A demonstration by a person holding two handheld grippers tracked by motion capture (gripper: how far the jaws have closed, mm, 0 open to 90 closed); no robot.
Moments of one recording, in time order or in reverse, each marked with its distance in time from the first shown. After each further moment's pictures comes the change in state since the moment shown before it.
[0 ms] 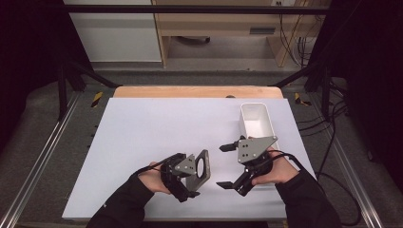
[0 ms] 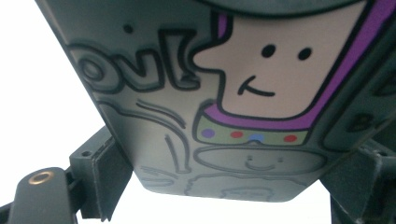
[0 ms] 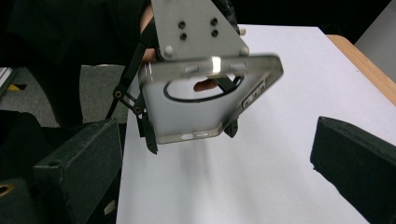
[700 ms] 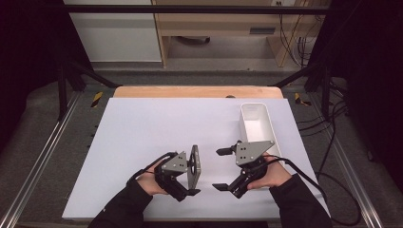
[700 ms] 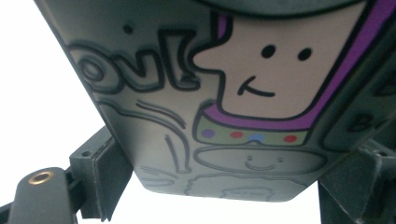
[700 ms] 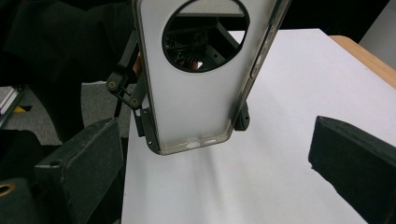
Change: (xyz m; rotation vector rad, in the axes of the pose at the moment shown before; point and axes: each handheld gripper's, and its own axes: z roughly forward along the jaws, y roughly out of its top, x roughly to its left) left arm 0.000 -0.014 -0.010 -0.205 0.001 -0.068; right arm 0.003 -0.015 0.015 -0.063 0.003 0.064
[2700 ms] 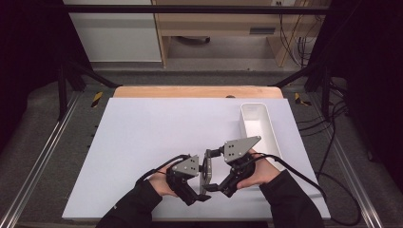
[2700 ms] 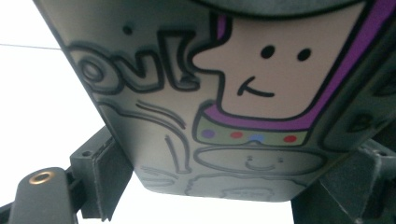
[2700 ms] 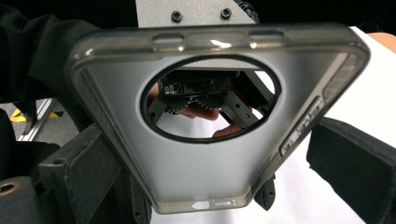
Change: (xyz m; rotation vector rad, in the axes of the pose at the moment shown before) left arm -0.007 0.016 0.025 -0.016 -0.128 0.052; right arm -0.003 0.011 0.024 -0.005 0.103 0.042
